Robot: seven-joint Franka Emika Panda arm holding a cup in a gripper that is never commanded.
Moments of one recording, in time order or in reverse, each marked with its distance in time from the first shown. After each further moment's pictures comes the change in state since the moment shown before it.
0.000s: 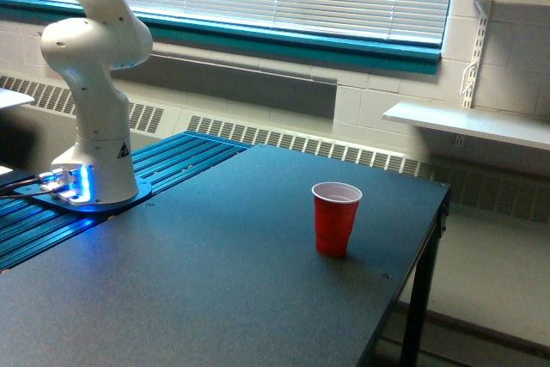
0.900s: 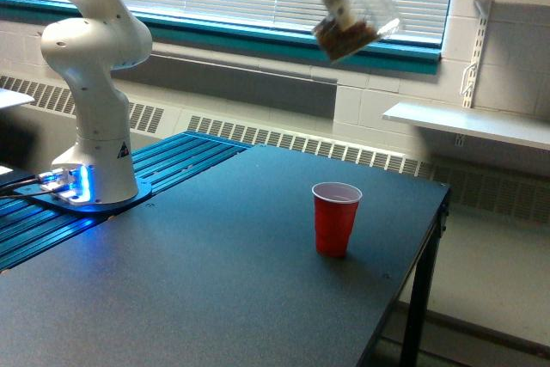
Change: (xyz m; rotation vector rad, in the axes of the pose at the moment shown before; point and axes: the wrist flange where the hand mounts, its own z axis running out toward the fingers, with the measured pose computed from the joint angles) arm -0.115 0.048 0.032 -0.058 -0.134 -0.114
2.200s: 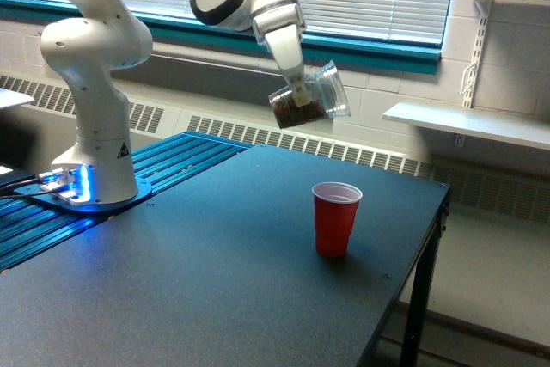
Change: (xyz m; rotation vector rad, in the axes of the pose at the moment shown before) arm -0.101 0.033 0.056 -0.113 -0.168 -0.139
